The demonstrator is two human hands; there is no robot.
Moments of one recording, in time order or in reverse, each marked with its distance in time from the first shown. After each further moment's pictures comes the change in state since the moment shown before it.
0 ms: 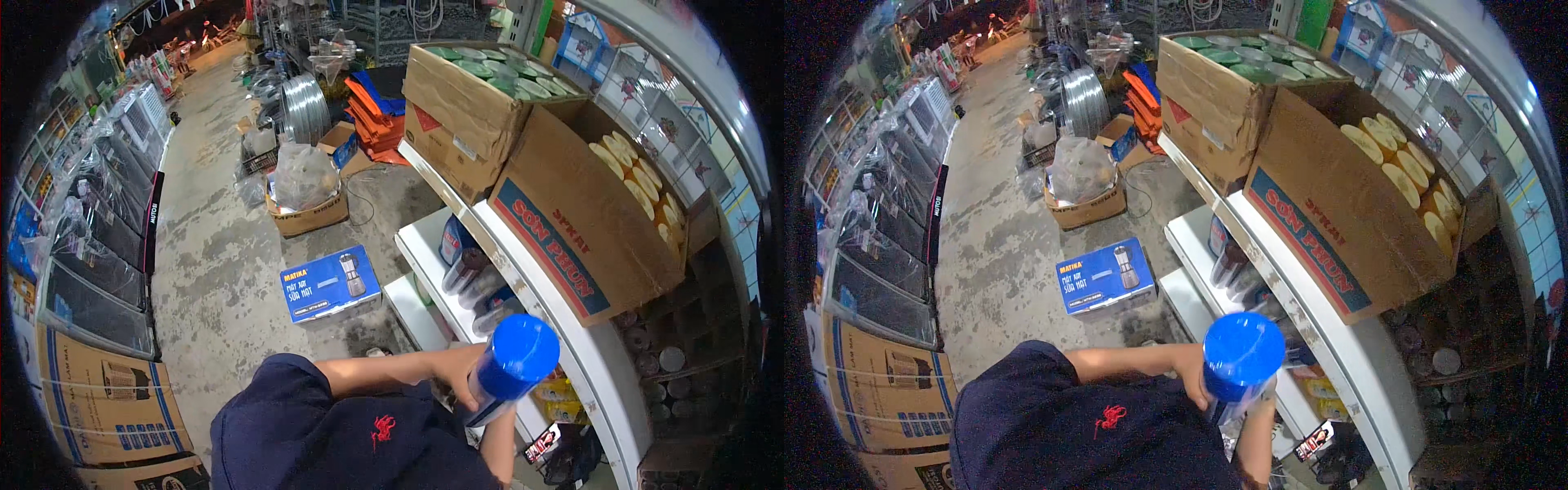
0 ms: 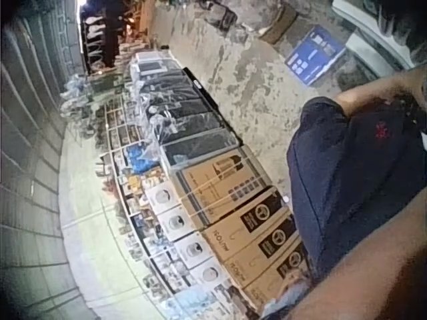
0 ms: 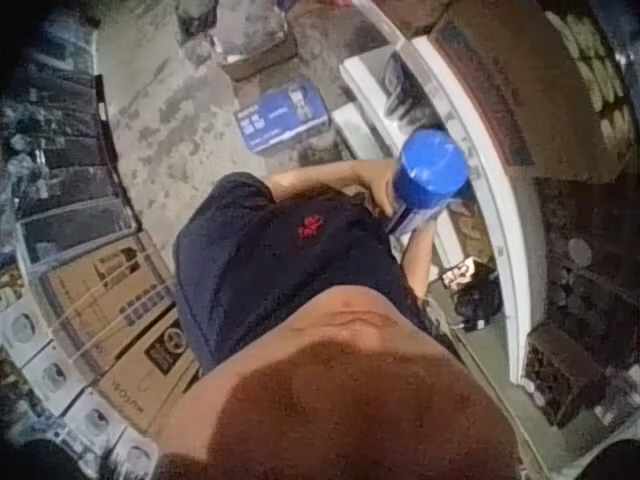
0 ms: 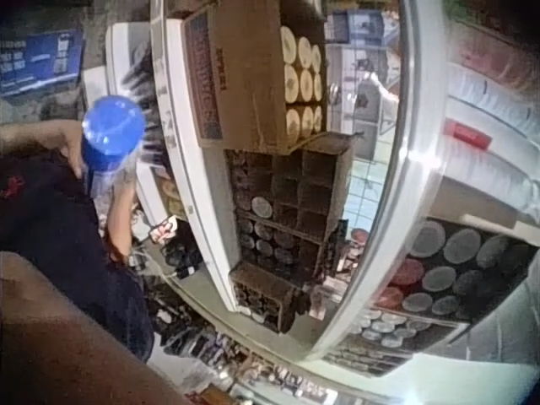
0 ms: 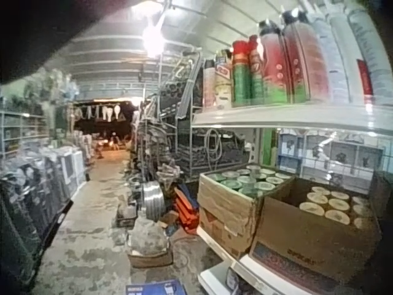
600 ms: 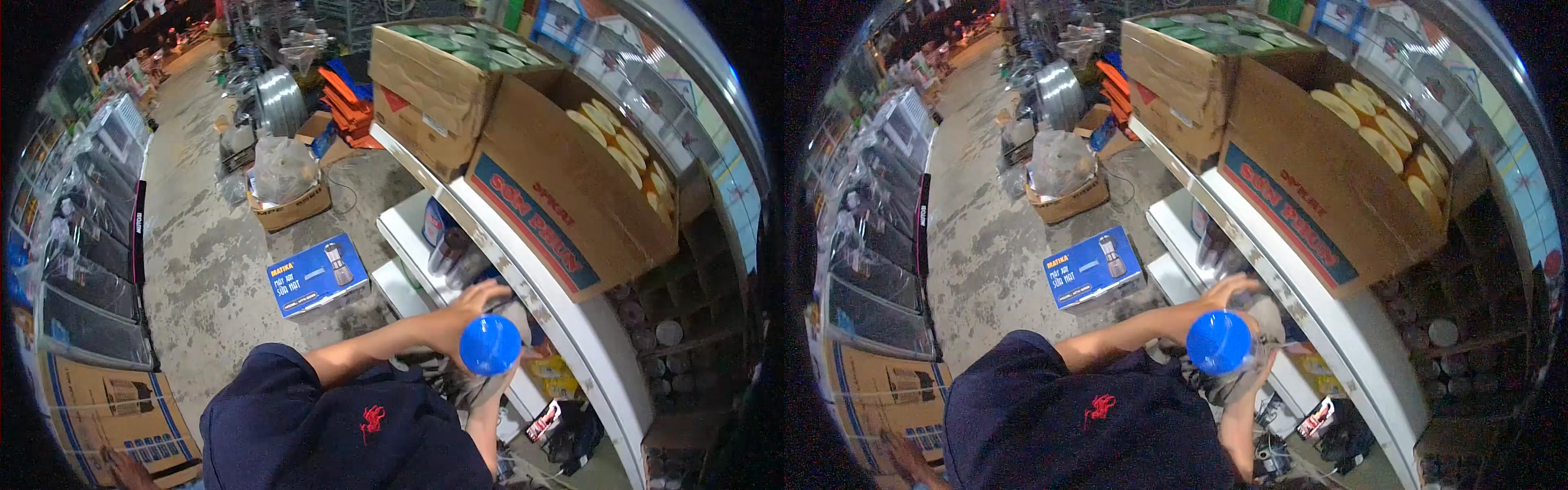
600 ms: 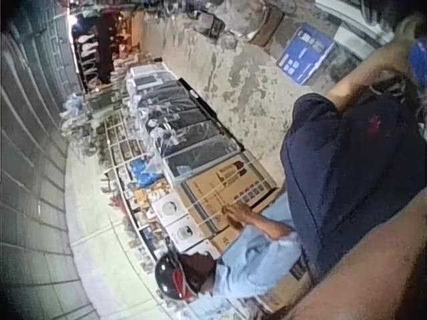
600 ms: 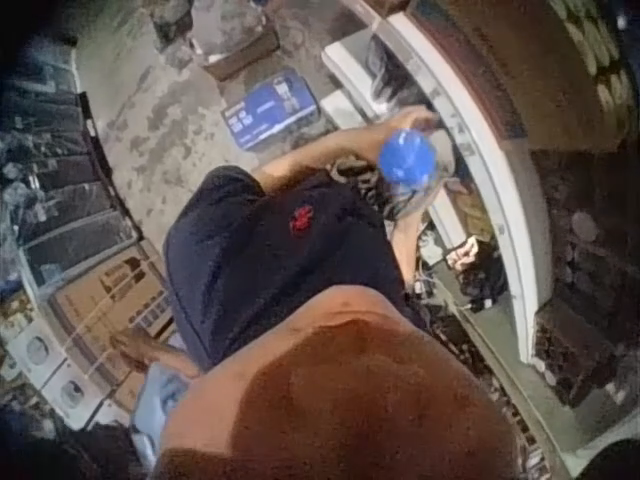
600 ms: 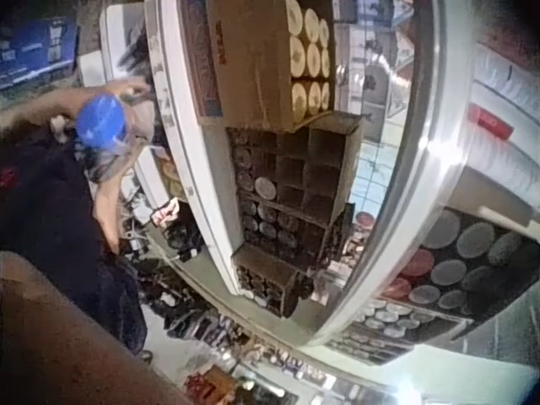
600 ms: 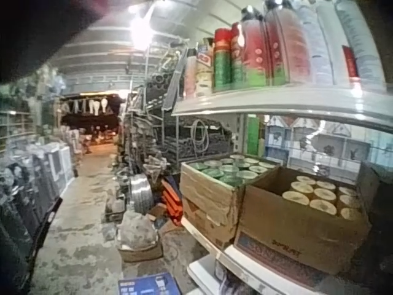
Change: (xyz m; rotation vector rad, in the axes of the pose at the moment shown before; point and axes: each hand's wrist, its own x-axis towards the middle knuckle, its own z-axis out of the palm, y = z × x) left_hand 0.026 -0.023 -0.026 0.993 0.178 0.309; right_hand -0.011 -0.010 0.031 0.663 0.364 -0.063
